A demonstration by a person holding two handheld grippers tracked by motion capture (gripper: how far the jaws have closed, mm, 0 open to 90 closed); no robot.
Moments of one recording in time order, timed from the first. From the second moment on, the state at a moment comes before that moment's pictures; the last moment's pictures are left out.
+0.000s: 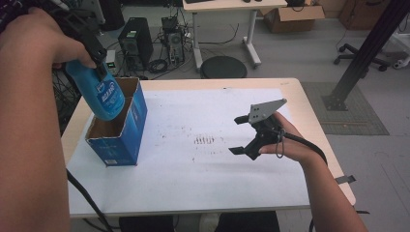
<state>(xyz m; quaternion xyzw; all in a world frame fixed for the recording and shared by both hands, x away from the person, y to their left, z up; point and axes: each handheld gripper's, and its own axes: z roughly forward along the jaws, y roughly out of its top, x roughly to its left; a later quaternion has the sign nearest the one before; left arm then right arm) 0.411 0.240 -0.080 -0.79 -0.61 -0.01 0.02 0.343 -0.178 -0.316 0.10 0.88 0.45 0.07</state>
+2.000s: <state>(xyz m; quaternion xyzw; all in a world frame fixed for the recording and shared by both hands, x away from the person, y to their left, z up) 0.445 0.260 -0.182 -0.74 -0.67 0.02 0.07 0.348 -0.179 -0.325 0.11 0.89 0.45 0.06</state>
